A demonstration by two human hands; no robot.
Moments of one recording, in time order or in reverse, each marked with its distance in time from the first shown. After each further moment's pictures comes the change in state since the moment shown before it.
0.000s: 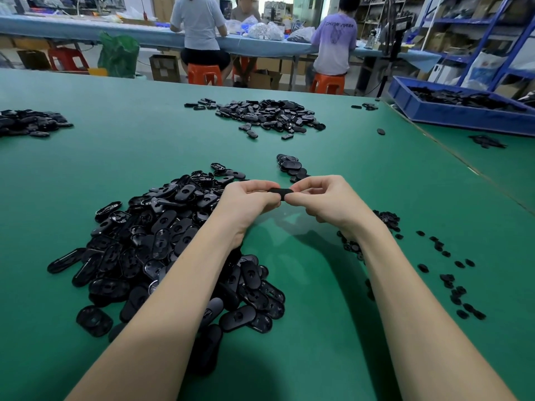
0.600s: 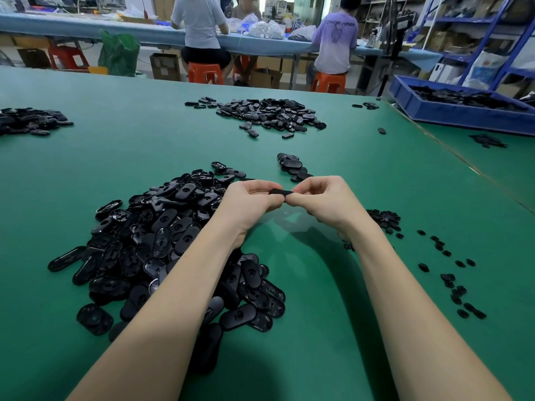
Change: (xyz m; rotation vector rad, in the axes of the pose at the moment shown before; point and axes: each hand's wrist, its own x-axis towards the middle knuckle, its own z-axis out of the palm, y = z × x) left_hand -0.002 -0.001 -0.001 0.045 -0.020 0.024; right_hand 0.001 0.003 0.006 -0.026 0.066 0.006
